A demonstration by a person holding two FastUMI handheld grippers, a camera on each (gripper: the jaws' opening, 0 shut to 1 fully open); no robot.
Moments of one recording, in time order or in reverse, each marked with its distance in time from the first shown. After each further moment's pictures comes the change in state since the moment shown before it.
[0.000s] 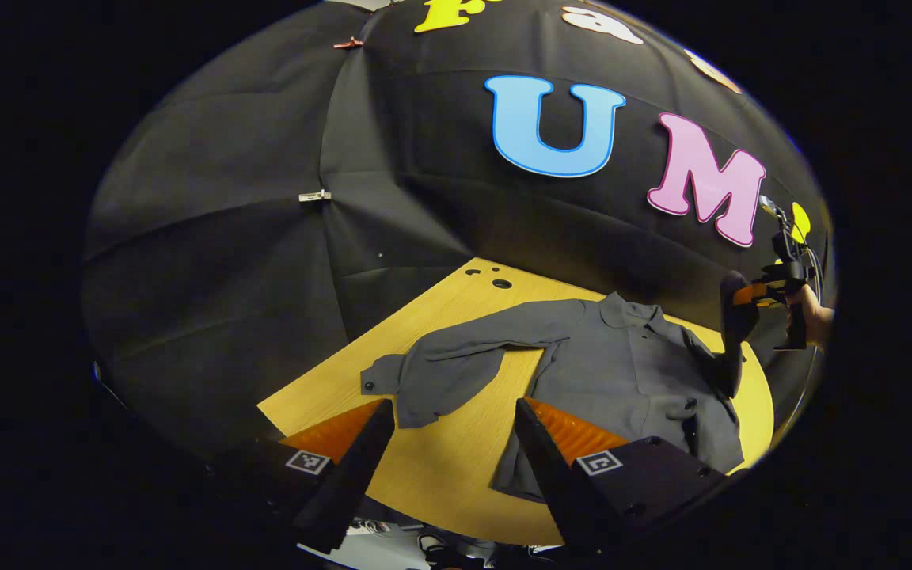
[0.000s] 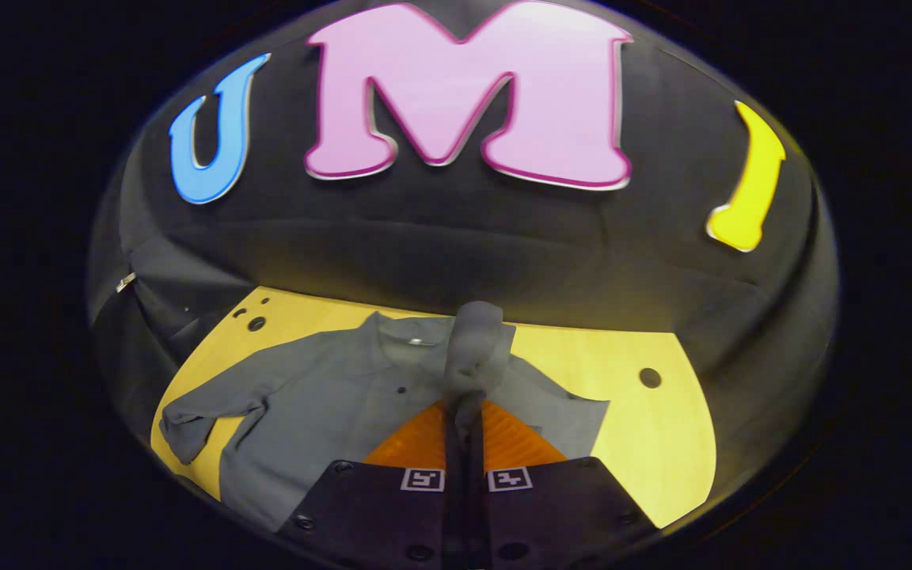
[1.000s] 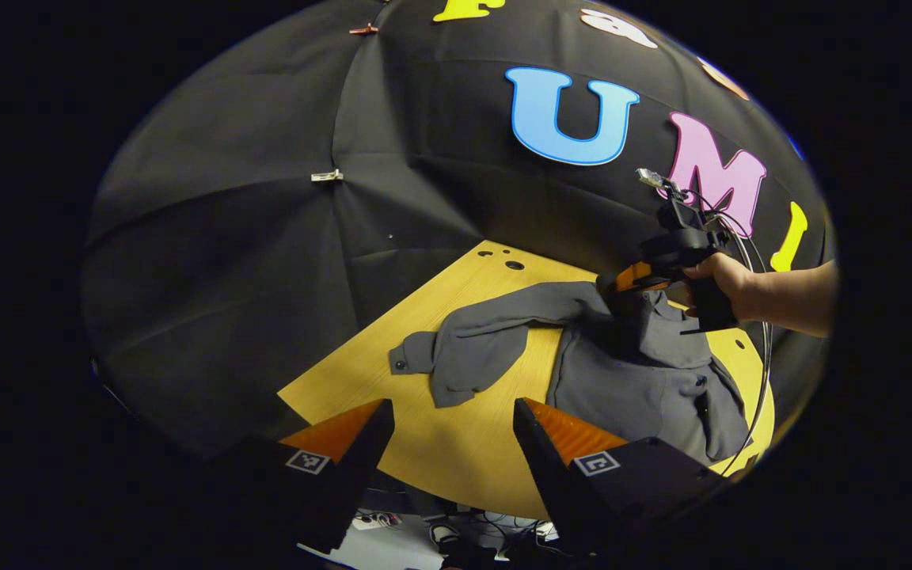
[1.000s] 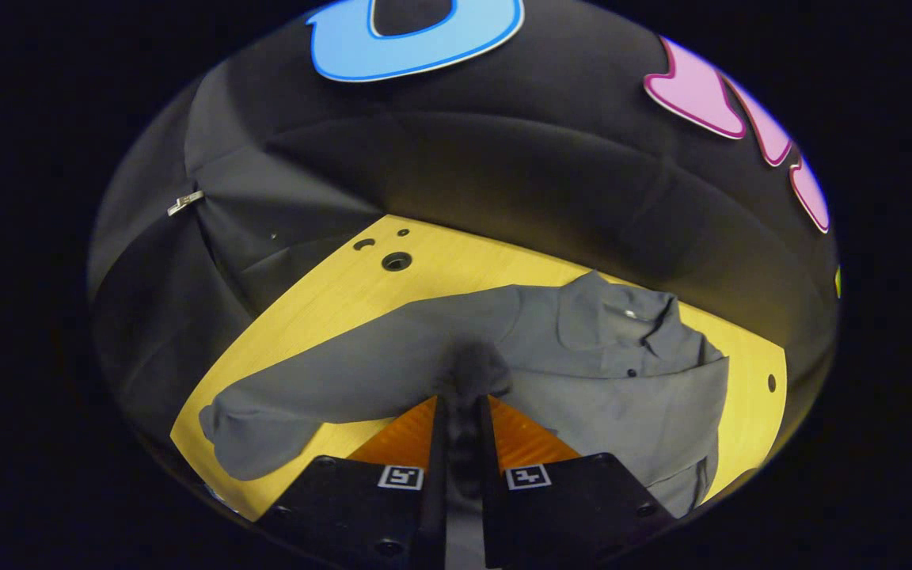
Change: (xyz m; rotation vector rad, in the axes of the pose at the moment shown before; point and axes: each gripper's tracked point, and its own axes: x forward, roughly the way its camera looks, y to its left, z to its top) left arm -0.009 0.057 -0.026 -0.004 0.049 -0.013; right arm 0.062 0.300 -0.081 -0.159 0.187 0.249
